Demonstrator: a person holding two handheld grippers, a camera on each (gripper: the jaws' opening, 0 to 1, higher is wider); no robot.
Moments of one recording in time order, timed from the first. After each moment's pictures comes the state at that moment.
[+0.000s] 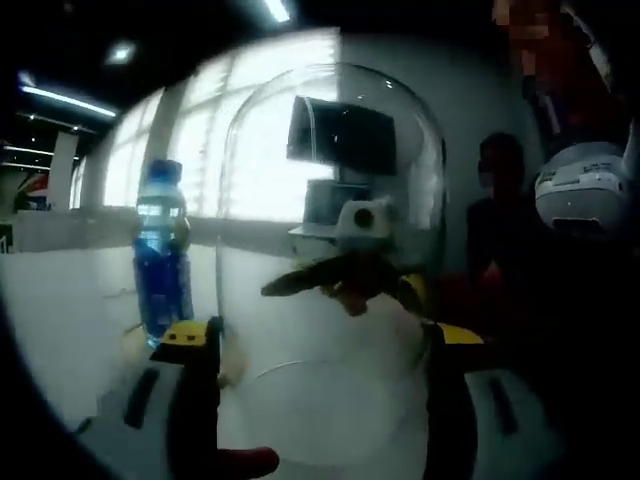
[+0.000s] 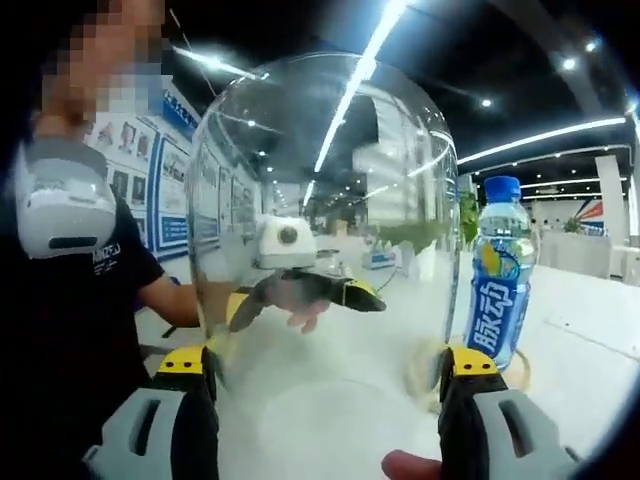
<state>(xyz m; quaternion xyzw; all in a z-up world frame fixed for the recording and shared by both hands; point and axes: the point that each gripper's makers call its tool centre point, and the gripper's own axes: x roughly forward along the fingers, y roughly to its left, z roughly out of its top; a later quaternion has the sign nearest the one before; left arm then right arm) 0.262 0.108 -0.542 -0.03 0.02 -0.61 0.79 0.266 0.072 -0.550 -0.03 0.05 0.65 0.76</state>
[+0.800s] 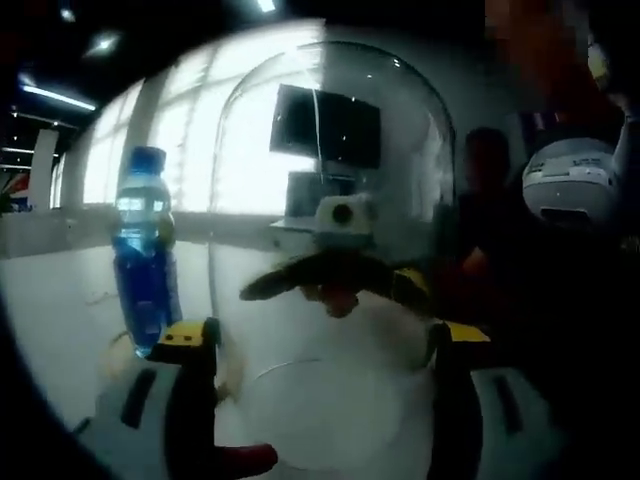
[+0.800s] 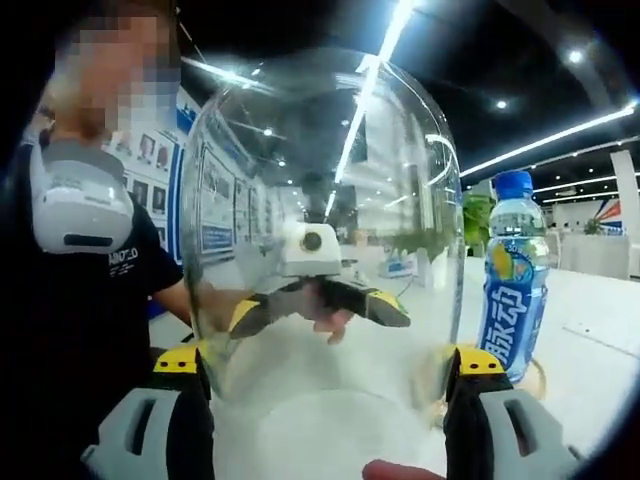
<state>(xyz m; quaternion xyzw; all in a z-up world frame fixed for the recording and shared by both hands) 0.269 0.096 -0.546 -0.01 0.02 -0.65 0.76 0.270 0.080 -0.549 -0.01 0.03 0.69 0.73</state>
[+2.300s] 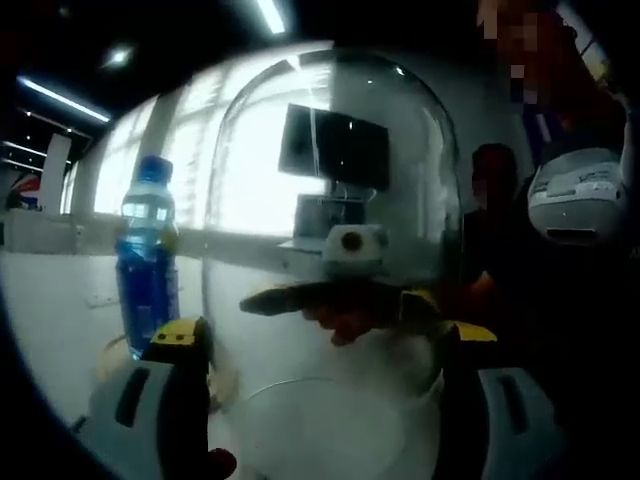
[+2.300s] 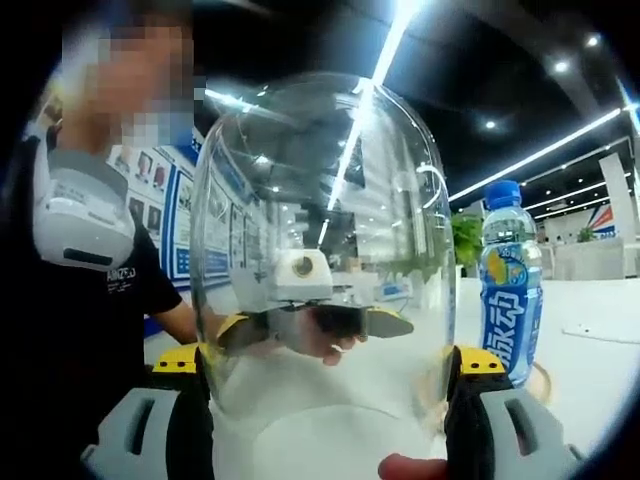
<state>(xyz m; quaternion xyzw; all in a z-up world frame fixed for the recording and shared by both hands) 0.268 0.091 -0.538 -0.05 -0.01 -0.63 0.78 0.268 0.081 -0.545 0.04 -0.01 0.67 0.74</state>
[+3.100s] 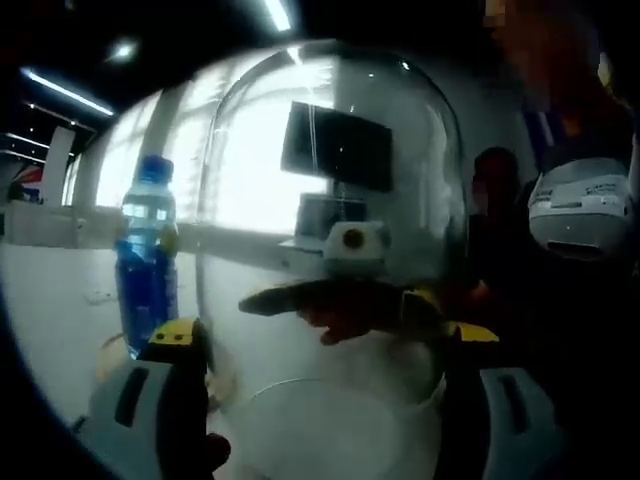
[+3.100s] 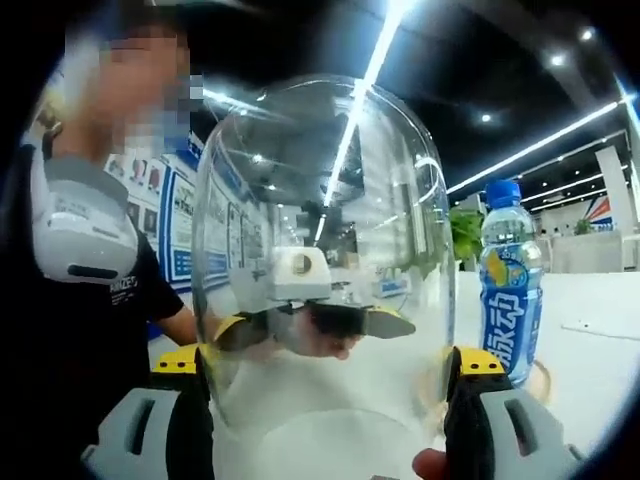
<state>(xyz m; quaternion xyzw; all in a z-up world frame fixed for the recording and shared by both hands) 0.271 0.088 -0.532 -0.06 0.00 -0.62 0.78 0.268 0.082 -0.537 0.05 0.00 0.67 0.75</state>
